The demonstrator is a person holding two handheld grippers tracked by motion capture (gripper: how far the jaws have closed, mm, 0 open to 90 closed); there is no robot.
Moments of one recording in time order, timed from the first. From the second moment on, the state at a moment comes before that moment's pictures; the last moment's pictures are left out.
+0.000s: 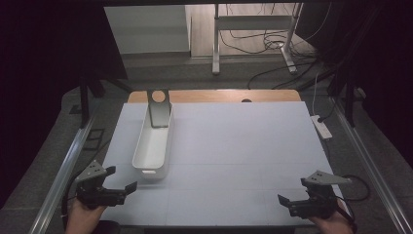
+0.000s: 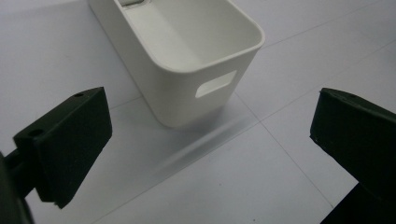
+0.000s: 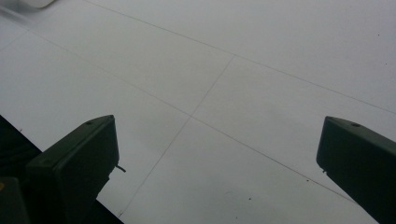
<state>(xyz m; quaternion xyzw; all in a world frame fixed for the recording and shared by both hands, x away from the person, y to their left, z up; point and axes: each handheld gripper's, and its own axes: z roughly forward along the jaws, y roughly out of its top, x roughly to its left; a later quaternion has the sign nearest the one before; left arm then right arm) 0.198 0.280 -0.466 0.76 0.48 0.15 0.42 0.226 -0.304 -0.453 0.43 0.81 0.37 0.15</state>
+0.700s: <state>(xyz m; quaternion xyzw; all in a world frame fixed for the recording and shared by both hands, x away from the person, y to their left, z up) 0.178 0.284 -0.474 0.76 0.48 0.17 0.40 0.227 -0.304 -0.453 0.43 0.81 0.37 0.15</state>
